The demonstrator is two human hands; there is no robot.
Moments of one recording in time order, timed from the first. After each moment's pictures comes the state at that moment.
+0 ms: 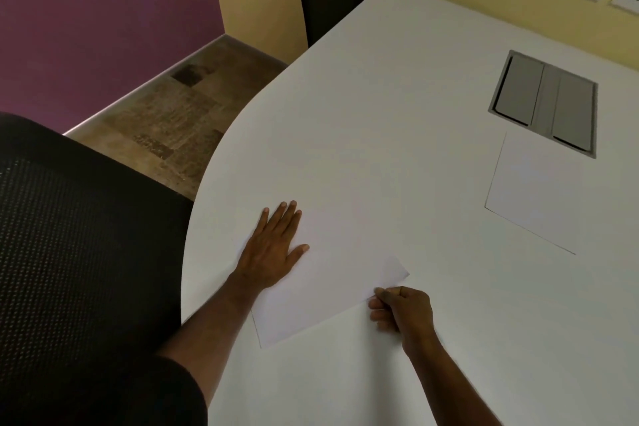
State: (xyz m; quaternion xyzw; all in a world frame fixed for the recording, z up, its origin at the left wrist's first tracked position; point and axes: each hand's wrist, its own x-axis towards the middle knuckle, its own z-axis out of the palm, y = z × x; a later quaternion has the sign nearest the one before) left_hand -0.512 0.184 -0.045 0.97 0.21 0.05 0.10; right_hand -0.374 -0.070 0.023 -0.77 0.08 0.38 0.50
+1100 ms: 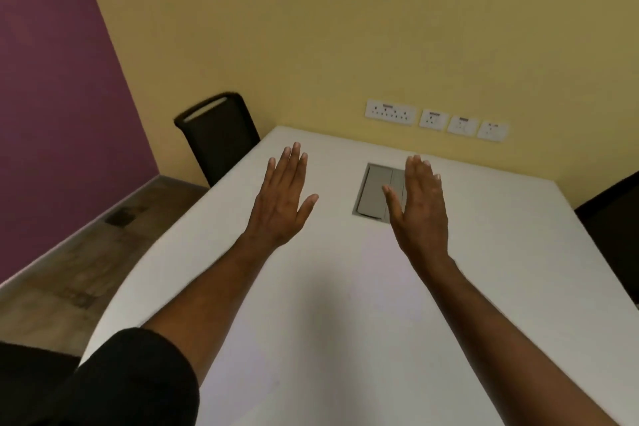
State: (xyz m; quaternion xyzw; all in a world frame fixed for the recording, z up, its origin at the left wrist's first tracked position) left_hand -0.215 0.082 0.319 0.93 0.06 0.35 0.04; right_hand -0.098 -0.155 0.349 -0.87 -0.31 -0.24 0.30
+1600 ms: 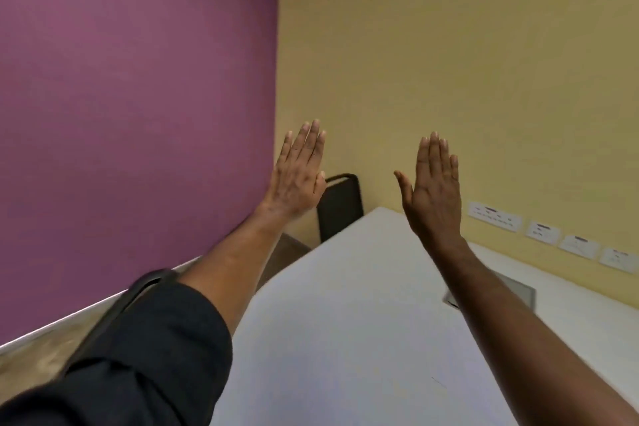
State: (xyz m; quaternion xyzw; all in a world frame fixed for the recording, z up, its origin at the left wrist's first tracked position) left_hand -0.475 0.125 0.541 0.87 0.23 0.40 -0.15; right_hand -0.269 -0.048 0.547 -0.75 -0.48 -0.37 0.27
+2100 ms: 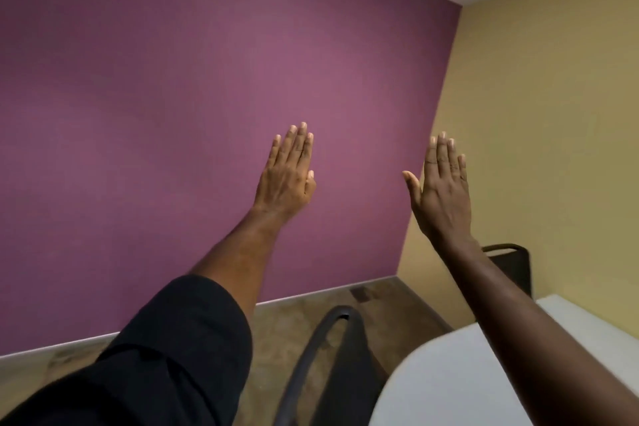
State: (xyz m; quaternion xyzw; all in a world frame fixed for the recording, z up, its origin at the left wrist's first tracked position) left_hand -0.899 0.250 0.592 0.75 0.45 0.39 -0.30; right_hand -0.612 0.172 0.612 -0.61 -0.63 -0.34 0.34
